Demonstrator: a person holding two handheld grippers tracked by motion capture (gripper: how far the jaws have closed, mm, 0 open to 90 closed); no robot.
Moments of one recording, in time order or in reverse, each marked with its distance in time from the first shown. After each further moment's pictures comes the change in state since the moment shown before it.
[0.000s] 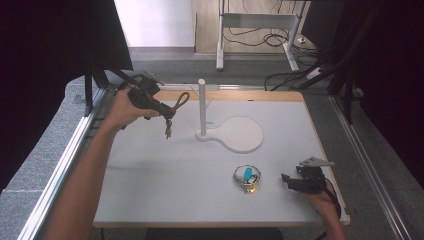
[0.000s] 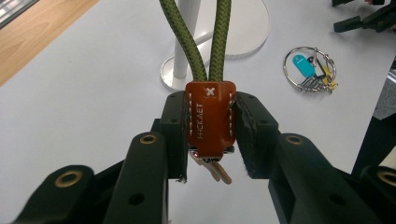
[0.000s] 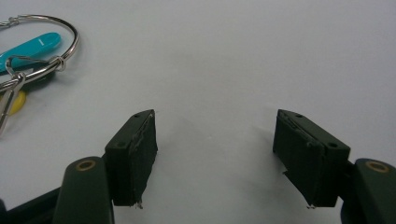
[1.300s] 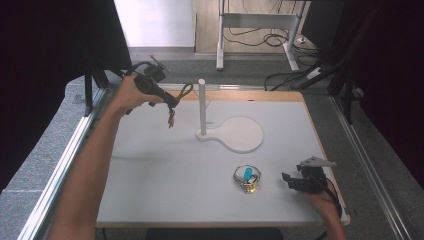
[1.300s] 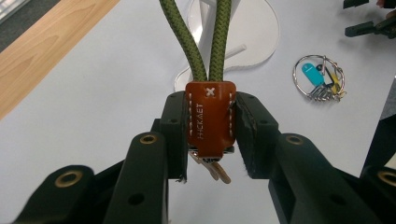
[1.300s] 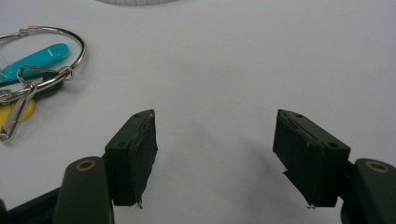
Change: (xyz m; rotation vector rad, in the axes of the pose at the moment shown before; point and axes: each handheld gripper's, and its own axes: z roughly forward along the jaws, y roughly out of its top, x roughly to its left) left arm 0.030 0.036 0.007 0.047 -0.026 0.015; right arm 0.001 0.003 -0.006 -0.030 -0.005 -0.006
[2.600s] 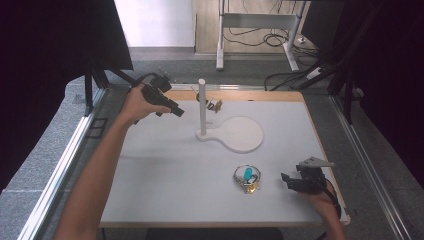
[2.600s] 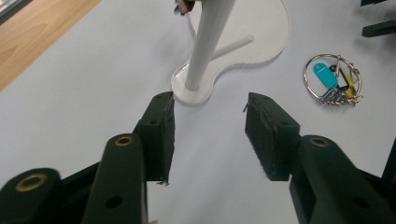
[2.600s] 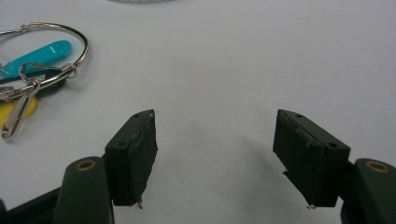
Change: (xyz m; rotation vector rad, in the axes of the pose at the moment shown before) left arm -0.017 -0.019 0.032 -0.009 0.050 -0.034; right arm 0.003 0.000 0.000 0.006 -0.006 -0.013
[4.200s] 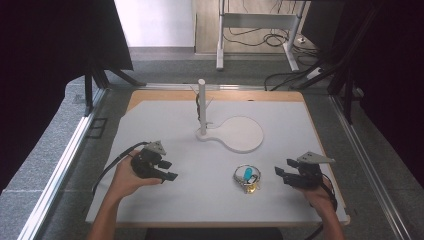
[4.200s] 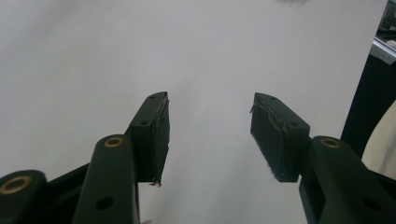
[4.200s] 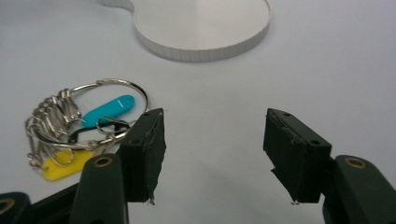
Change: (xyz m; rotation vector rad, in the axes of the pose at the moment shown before) left arm -0.094 -0.151 0.050 -0.030 -0.045 0.046; right arm 0.014 0.025 -0.008 -0.120 0.123 -0.025
